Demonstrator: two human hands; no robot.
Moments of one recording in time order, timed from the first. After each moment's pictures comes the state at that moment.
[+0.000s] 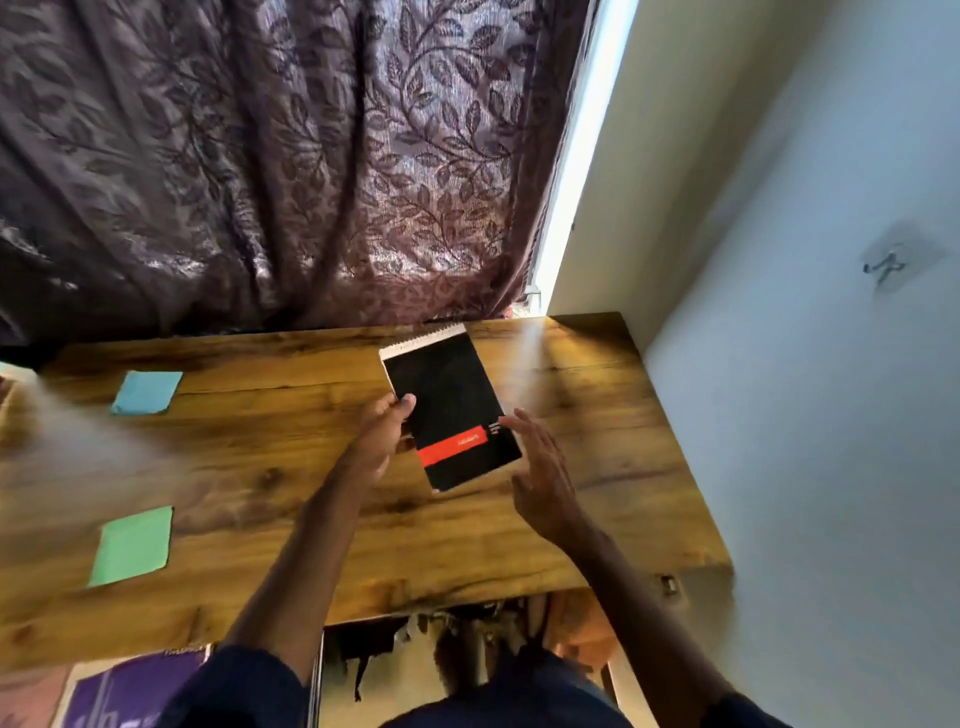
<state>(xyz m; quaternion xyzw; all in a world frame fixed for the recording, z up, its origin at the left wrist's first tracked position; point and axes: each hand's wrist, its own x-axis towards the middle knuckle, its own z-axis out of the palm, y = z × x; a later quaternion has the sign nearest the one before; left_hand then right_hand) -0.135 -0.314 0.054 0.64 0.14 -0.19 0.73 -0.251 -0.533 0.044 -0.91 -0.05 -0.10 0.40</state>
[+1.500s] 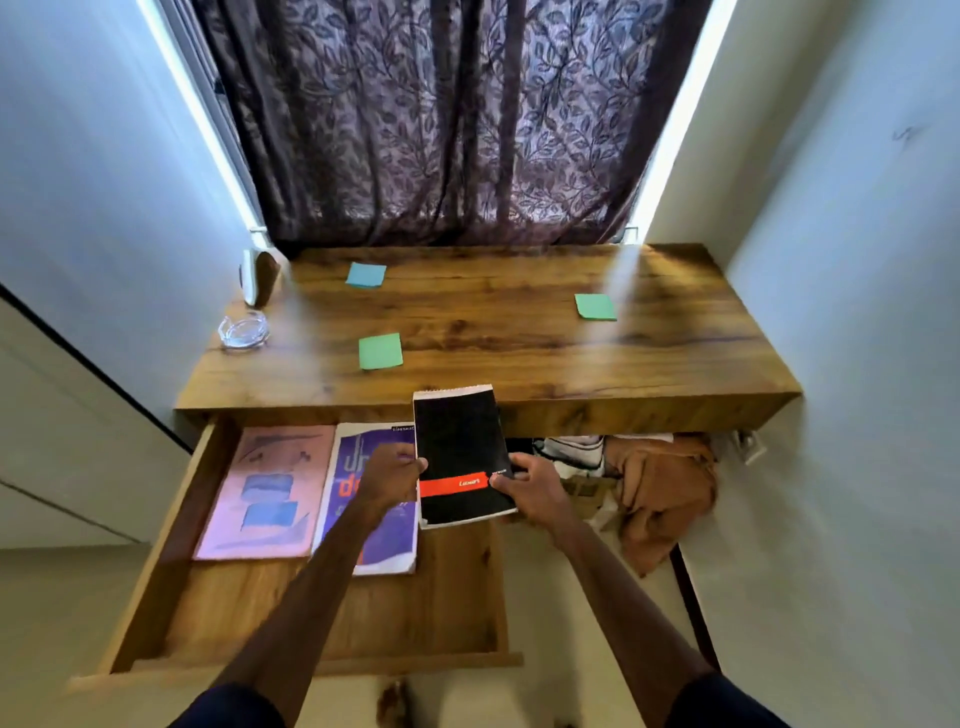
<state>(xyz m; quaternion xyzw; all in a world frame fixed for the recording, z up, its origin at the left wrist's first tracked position) -0.541 0.026 0.048 0.85 0.13 -0.15 0.49 -0.589 -0.193 0.043 -0.79 0.13 0.14 0.58</state>
